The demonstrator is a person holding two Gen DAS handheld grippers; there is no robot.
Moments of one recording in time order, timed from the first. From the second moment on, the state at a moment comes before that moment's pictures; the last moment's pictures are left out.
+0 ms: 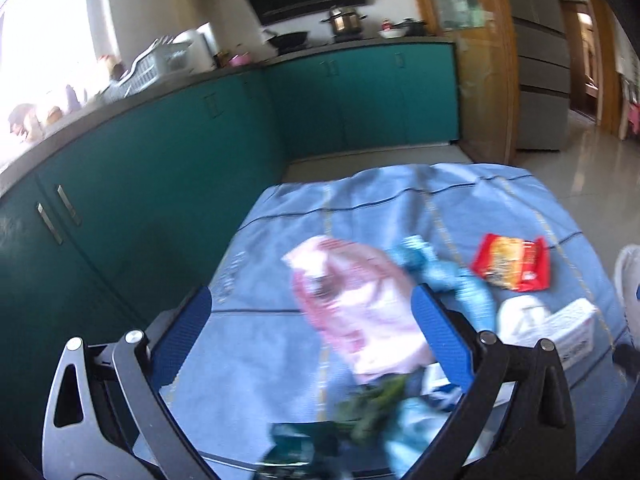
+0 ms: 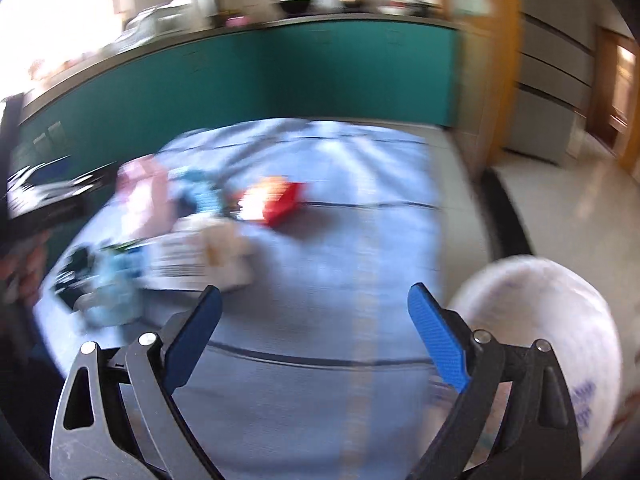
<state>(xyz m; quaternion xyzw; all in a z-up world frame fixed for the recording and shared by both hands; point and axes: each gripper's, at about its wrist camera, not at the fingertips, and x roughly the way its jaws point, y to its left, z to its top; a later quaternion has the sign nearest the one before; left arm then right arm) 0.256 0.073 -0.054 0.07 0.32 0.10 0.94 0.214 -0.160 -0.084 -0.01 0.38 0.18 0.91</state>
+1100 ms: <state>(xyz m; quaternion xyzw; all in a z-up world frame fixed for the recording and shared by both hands) 0.203 0.130 -0.105 0.00 0.43 -0.11 0.89 0.219 -0.067 -0.089 0.02 0.35 0.31 0.88</state>
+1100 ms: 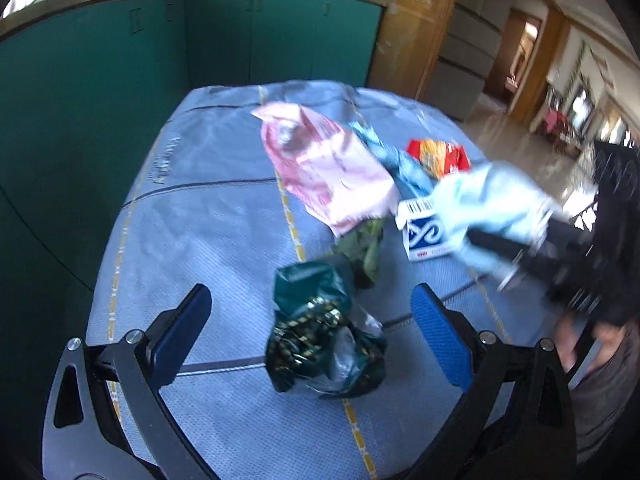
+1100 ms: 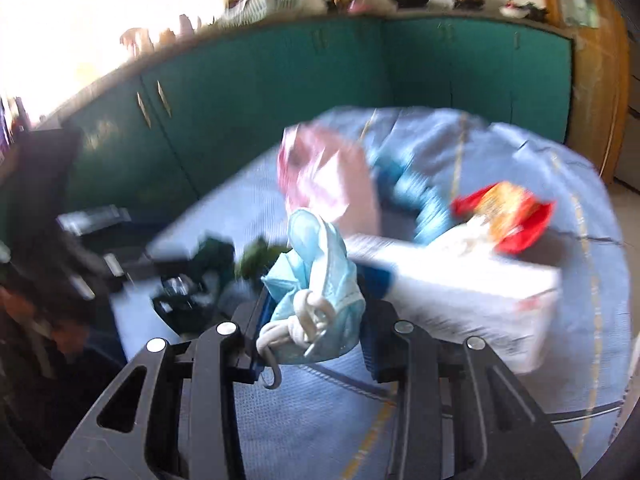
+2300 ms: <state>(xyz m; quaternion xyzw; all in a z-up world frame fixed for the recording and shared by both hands) 0.193 -0.024 -0.045 0.07 0.26 -0.10 0.96 0.203 -0.216 -0.078 0.04 0.33 0.05 0.94</state>
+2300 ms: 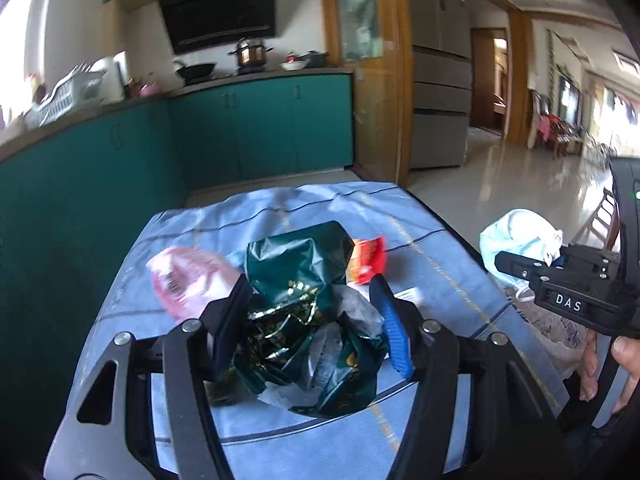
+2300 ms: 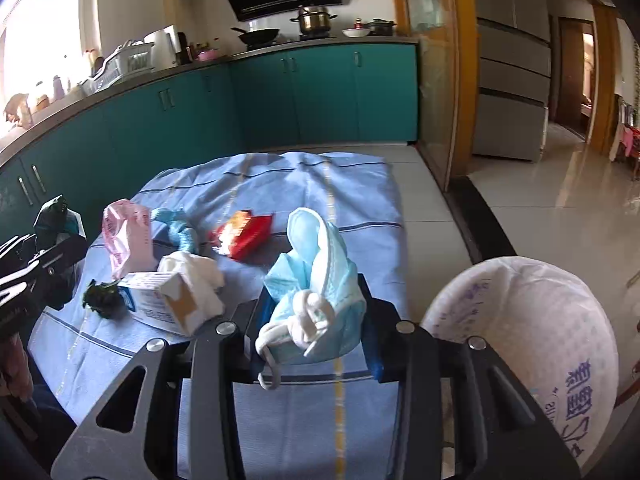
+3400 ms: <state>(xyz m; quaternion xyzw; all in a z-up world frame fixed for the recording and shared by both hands) 0.205 -0.296 -0.120 0.15 0.32 -0.33 0.88 0.147 -0.401 -0.094 0.15 0.34 -0.15 0.91</state>
